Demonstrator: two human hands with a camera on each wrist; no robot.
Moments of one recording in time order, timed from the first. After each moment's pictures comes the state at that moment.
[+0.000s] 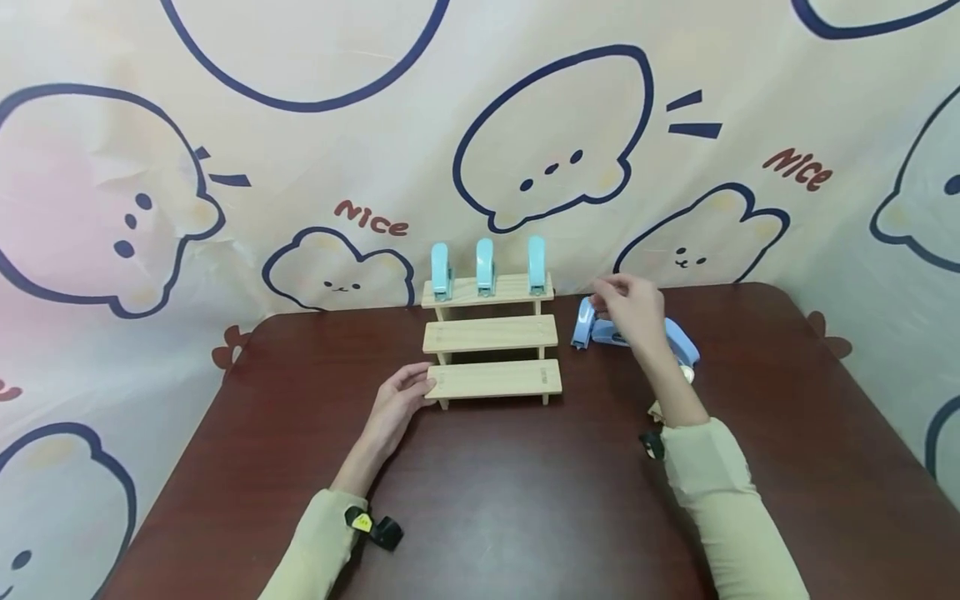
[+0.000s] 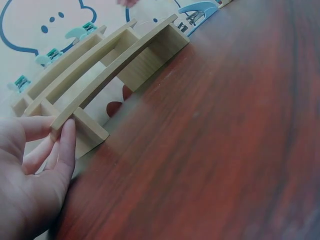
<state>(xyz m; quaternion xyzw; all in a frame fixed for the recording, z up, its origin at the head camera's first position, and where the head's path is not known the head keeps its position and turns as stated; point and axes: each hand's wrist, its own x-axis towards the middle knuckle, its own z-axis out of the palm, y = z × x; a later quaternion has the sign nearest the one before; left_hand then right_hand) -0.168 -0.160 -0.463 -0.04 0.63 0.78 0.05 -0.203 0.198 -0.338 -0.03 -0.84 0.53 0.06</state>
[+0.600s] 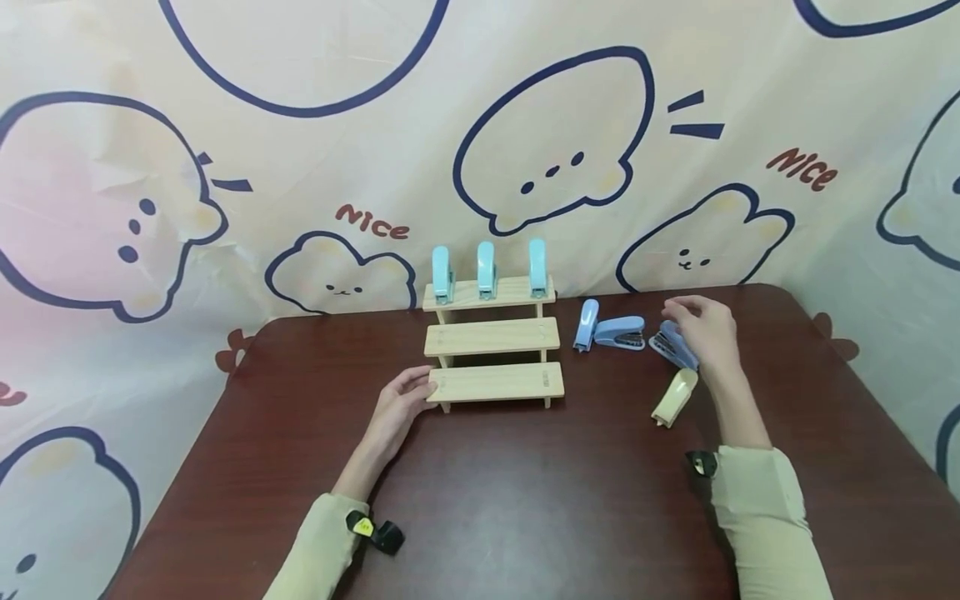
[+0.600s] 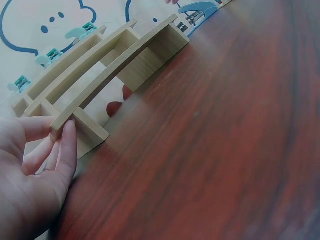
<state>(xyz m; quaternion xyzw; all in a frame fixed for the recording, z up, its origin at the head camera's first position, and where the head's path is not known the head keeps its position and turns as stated) -0.166 -0.161 -0.462 -0.04 0.63 0.78 0.05 -0.195 0.277 -0.372 -0.11 -0.86 0.49 0.06</state>
